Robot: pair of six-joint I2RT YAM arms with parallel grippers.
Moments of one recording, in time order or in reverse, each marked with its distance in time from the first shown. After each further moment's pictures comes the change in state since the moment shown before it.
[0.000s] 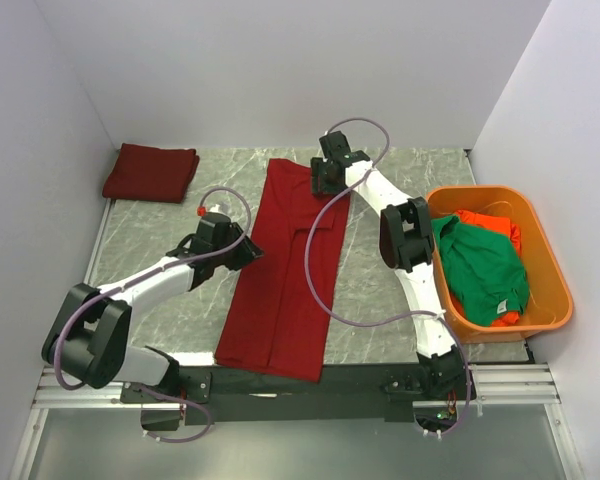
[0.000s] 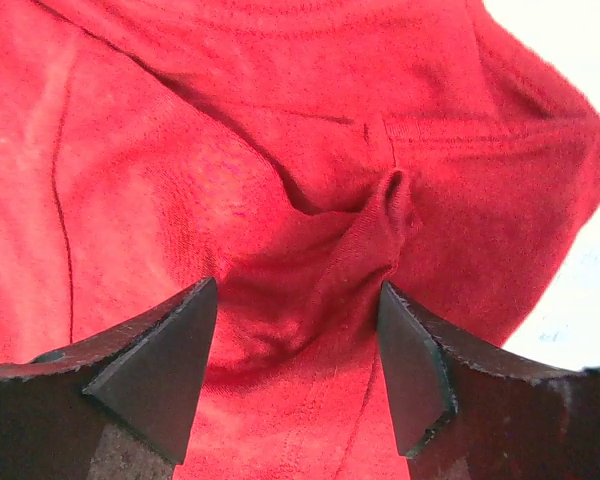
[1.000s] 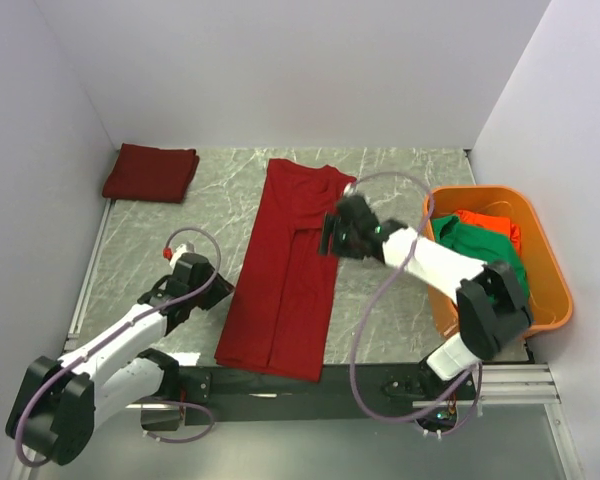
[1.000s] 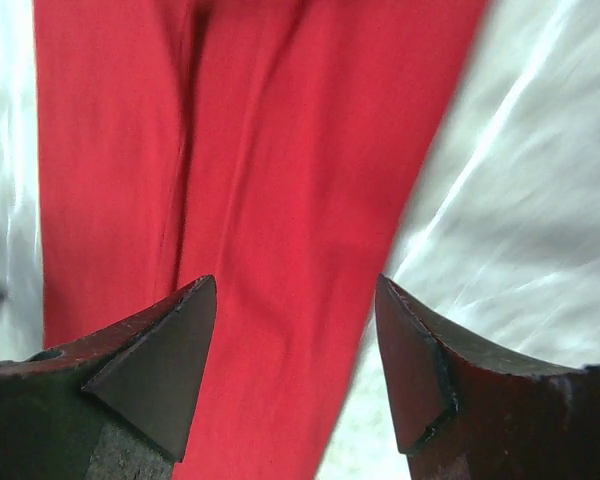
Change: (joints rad) left arm 0.028 -0.398 -0.306 -0.214 -0.180 -0.071; right arm 0.176 -0.952 -1.158 0.277 -0.013 0.299
